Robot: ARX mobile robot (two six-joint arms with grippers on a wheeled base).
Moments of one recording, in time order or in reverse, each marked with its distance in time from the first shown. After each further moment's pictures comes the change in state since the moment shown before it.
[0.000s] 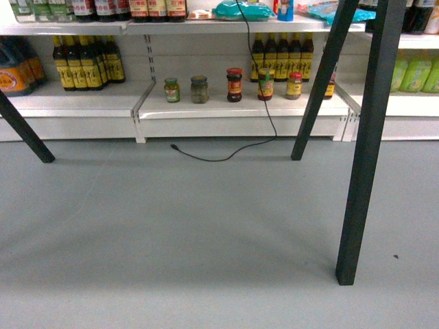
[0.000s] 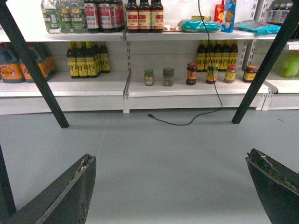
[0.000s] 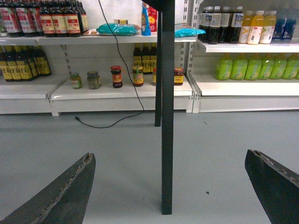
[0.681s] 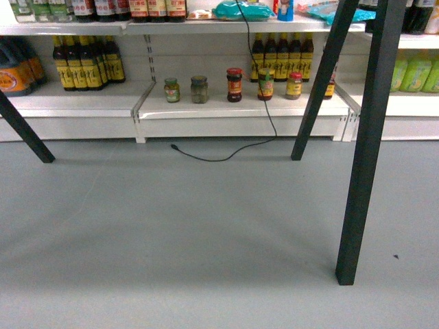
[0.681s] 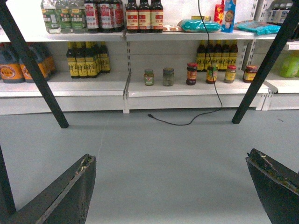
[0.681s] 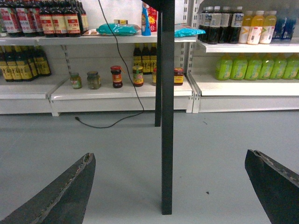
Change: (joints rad) left arm 0.000 0.000 0.000 0.000 0.000 0.000; right arm 0.000 0.000 0.000 0.000 0.000 0.000
